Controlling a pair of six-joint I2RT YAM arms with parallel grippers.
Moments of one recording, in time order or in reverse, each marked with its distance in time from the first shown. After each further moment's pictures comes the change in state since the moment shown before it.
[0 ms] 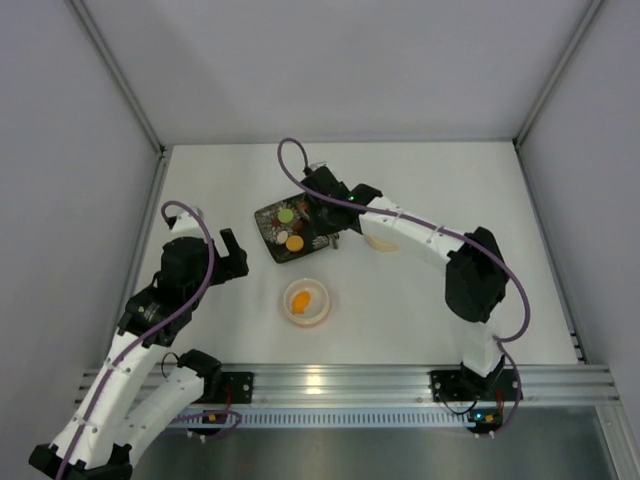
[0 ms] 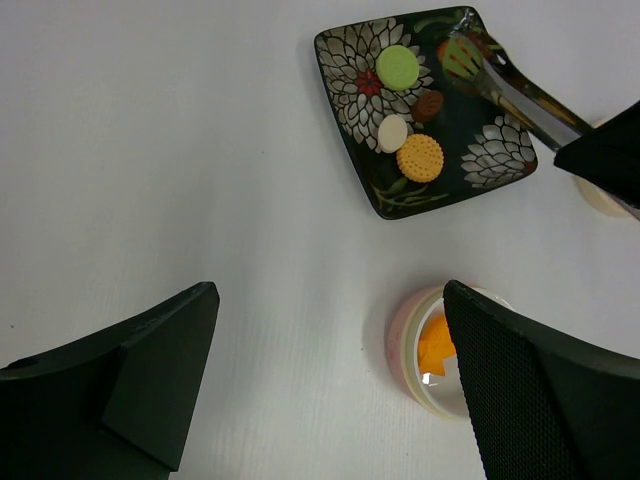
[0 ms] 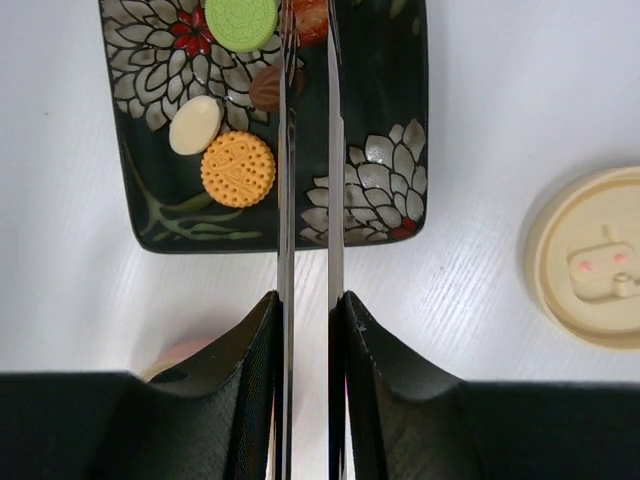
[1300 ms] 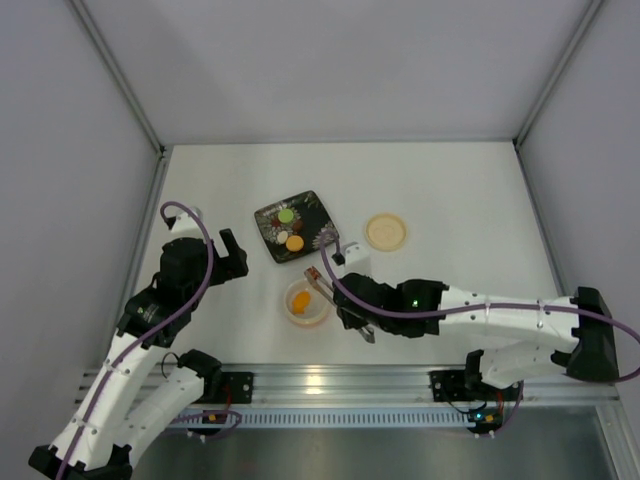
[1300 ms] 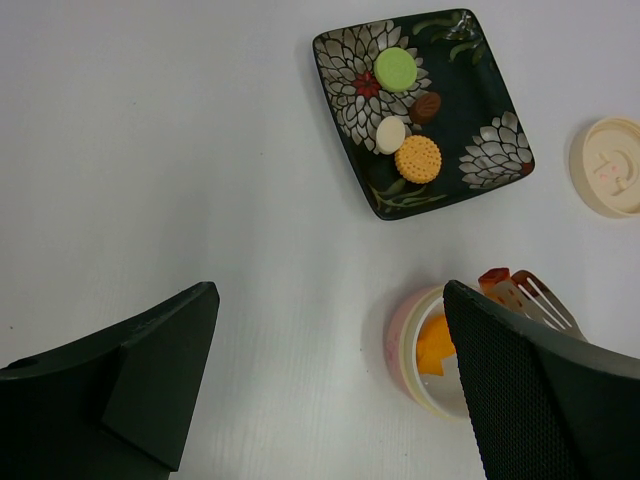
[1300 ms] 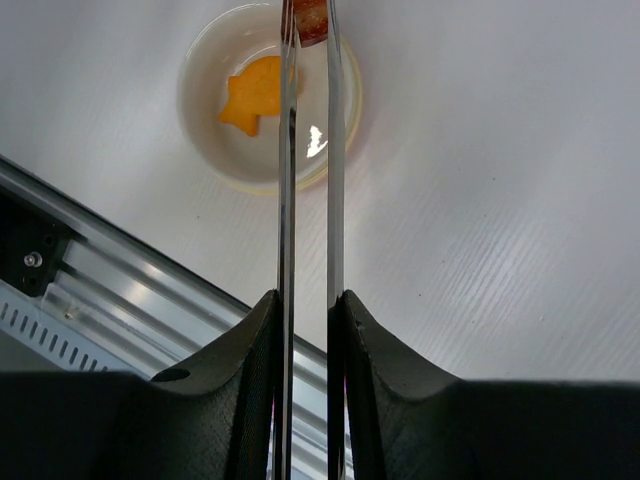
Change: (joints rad) left arm -0.001 -0.003 0.000 0.000 0.000 0.000; right arm 0.473 -0.700 -0.689 0.006 0.206 0.307
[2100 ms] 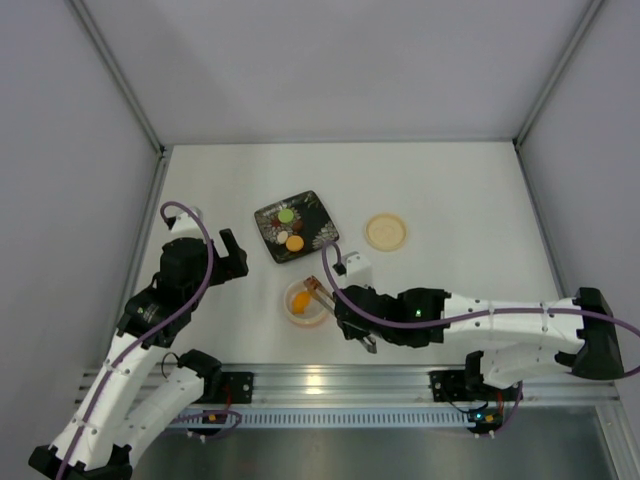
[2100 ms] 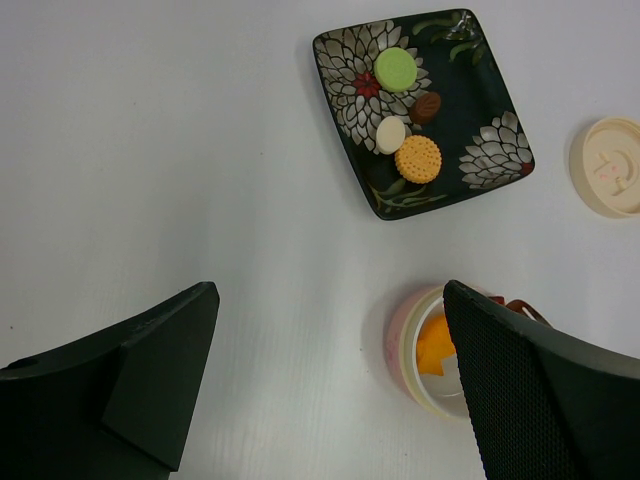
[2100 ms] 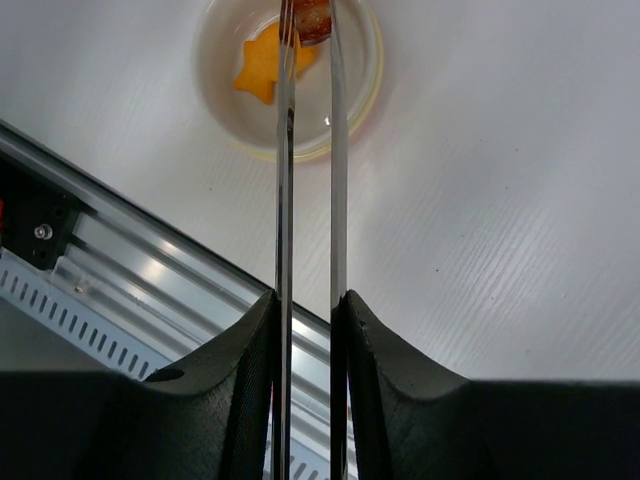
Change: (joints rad) left arm 0.000 0.000 0.000 0.000 0.000 0.000; right arm 0.068 -0.025 -0.027 -0.021 0.021 0.063
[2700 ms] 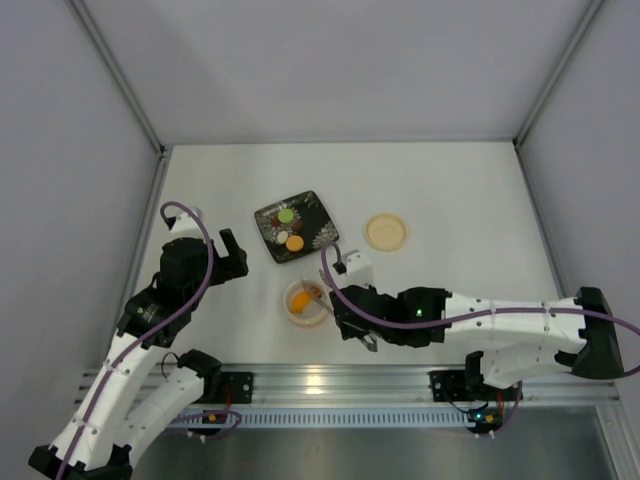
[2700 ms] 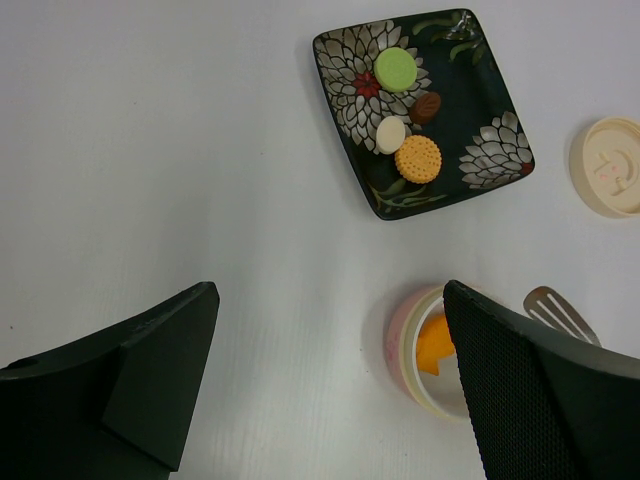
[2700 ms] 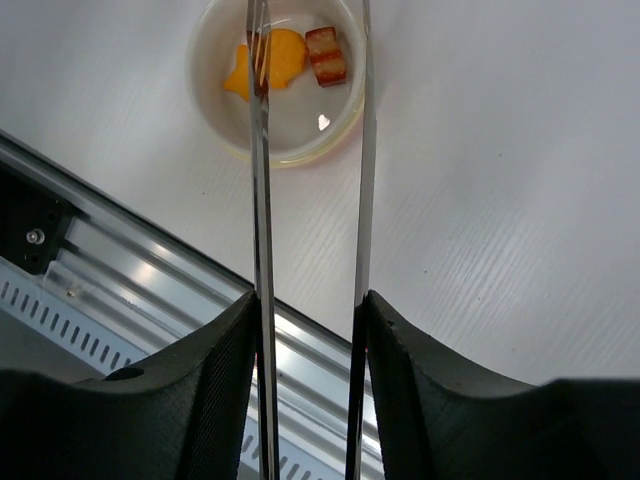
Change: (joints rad) left arm 0.000 0.000 0.000 0.000 0.000 0.000; right arm 0.013 0.000 0.011 -0.016 0.023 -0.003
